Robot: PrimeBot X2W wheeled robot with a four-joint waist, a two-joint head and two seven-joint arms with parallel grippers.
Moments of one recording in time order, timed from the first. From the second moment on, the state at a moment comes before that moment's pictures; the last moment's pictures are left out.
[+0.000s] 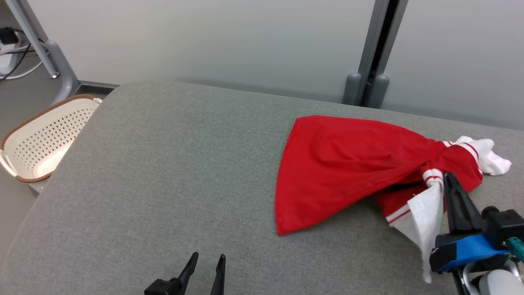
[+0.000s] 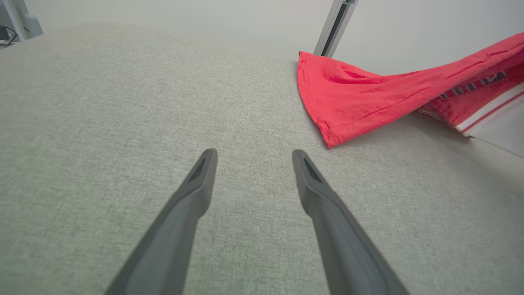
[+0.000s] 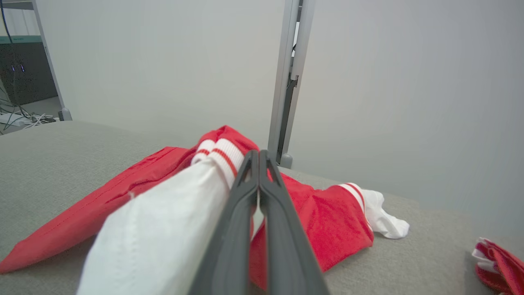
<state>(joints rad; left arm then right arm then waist) 0.03 0.05 -0.31 0.45 -0.30 -0.13 -0.26 -0.14 -0.09 -0.11 0.29 -0.01 0.13 -0.26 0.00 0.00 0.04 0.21</state>
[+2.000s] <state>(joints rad) 0.04 0.05 -0.32 0.46 -0.29 -0.13 -0.26 -0.04 -0.04 0.01 0.66 0.16 0.13 -0.27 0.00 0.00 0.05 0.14</state>
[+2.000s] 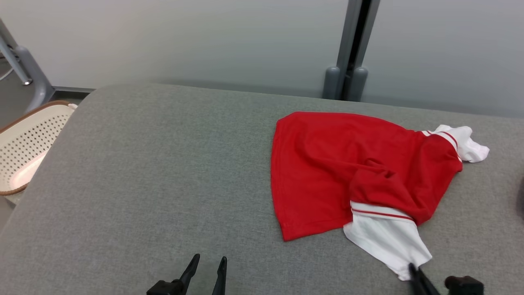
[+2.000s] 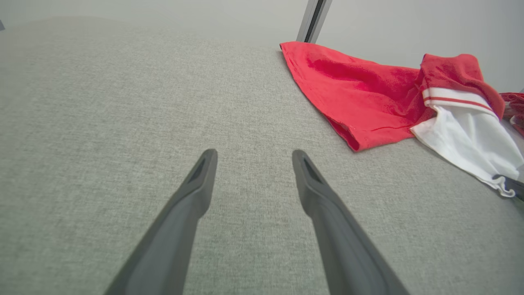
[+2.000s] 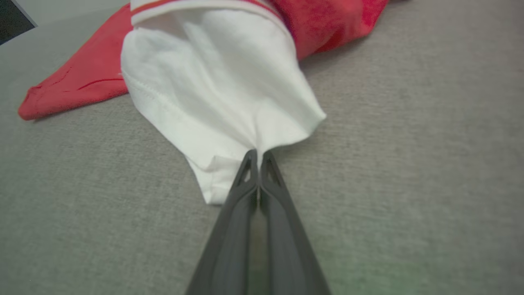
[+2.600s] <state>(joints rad) -0.07 0.05 -0.47 0.44 -0.34 -0.13 -0.26 -0.04 -0.07 -0.23 0.37 -0.08 0.13 -0.26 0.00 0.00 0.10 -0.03</state>
